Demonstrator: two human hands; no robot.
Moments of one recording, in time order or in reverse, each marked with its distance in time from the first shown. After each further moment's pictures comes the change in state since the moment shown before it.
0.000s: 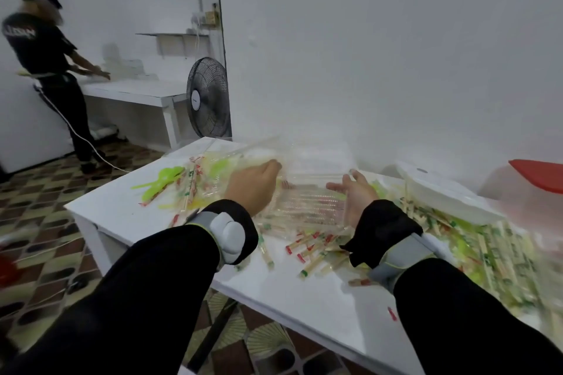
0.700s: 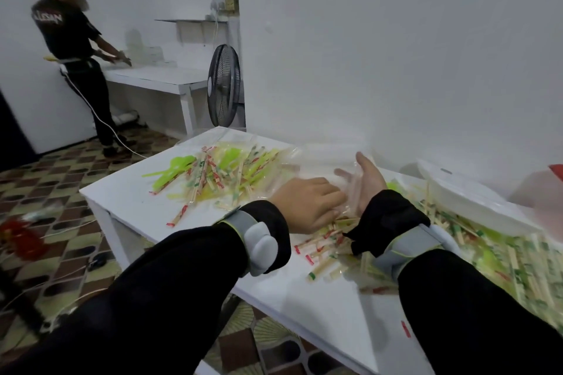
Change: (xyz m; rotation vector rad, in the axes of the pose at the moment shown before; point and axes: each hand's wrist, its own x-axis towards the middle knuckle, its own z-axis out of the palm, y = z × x) left_hand 0.012 0.049 0.014 -0.252 -0.172 0.501; right_hand 0.018 -0.016 0.022 0.182 -0.146 0.255
